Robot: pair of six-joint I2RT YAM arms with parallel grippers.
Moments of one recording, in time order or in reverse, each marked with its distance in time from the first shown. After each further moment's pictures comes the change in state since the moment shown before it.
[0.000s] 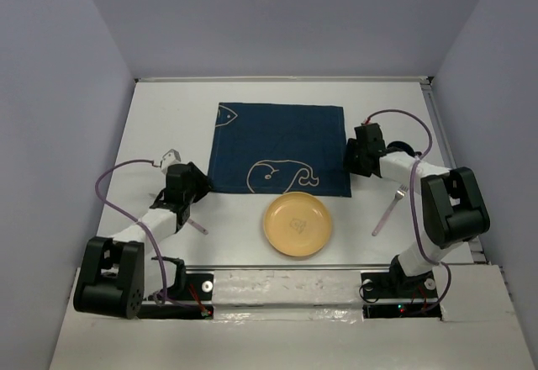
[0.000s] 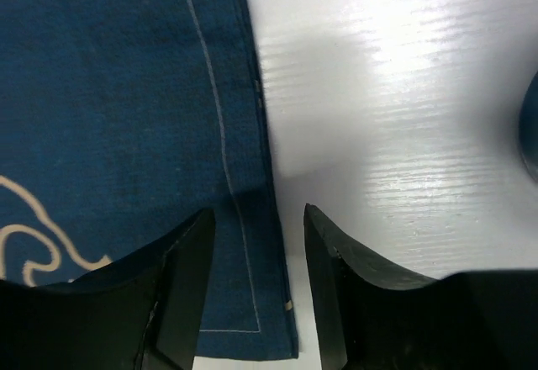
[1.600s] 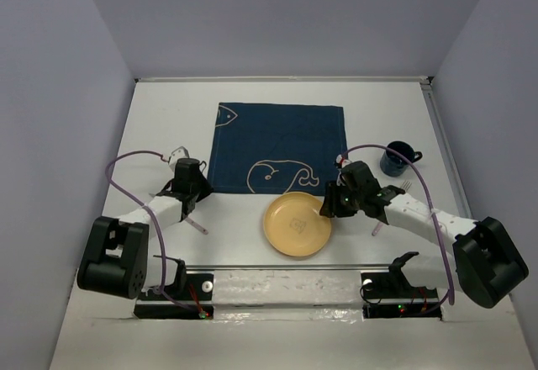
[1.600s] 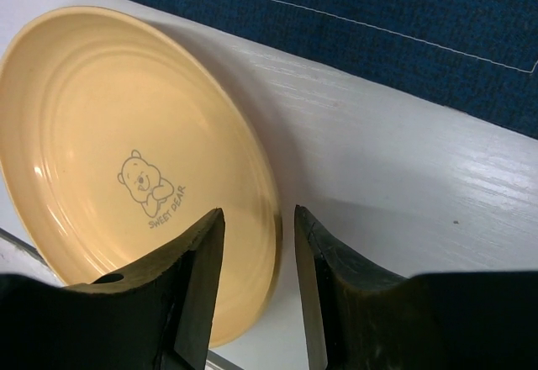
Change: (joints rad) left arm -0.052 0.090 0.089 -0.121 -0.064 0.063; right arm 0.309 -0.412 -0.333 -0.066 -0.311 0.027
